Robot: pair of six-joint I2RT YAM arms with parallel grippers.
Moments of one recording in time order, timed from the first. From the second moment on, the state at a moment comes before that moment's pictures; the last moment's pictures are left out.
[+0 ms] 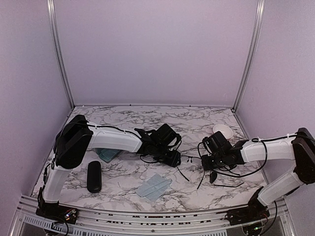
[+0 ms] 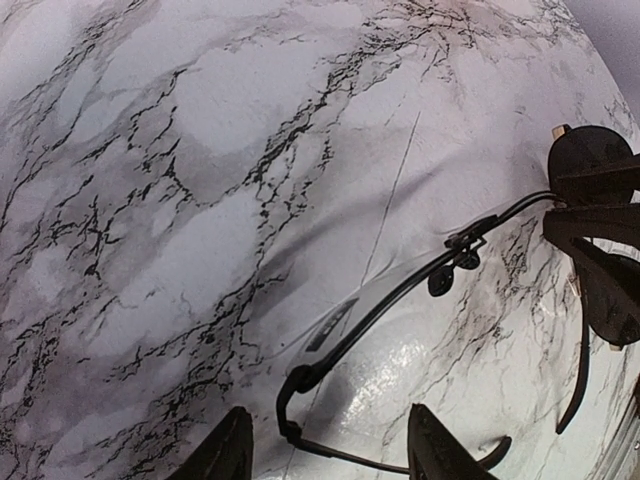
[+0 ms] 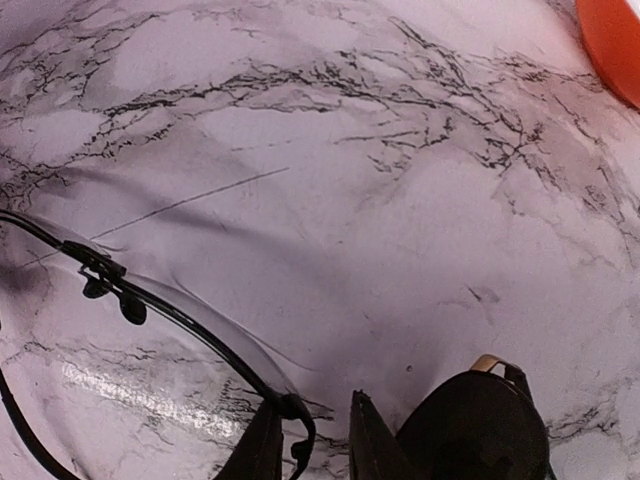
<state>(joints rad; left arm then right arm) -1.03 2.26 1.67 -0.33 0.09 -0.47 0.65 1.40 0.62 -0.27 0.21 0.41</state>
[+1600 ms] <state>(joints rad) -1.03 1.44 1.04 -0.40 0.06 0.13 0.83 1.51 0.98 -0.40 -0.22 0.13</state>
